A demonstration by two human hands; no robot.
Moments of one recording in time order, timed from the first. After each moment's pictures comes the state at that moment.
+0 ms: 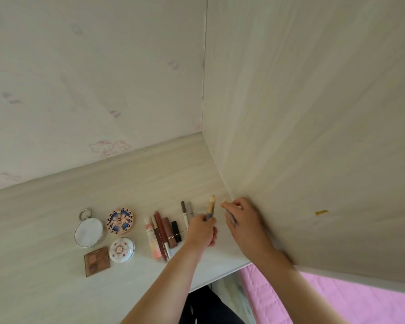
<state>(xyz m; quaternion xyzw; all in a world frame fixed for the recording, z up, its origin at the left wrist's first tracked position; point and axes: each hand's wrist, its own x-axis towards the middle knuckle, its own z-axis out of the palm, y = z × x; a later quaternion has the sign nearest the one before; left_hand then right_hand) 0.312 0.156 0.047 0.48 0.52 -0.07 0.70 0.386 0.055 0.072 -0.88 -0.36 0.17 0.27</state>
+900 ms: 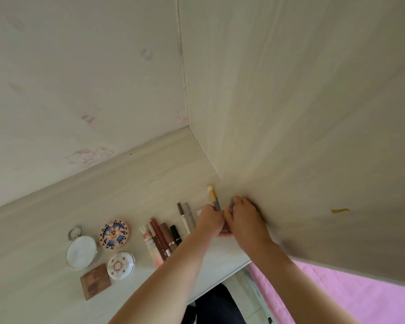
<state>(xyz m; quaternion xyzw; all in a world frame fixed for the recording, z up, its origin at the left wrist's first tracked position) 0.358 0.160 0.030 0.49 0.53 -0.17 0.67 0.387 0.076 0.056 -0.94 -0.22 0.20 0.13</state>
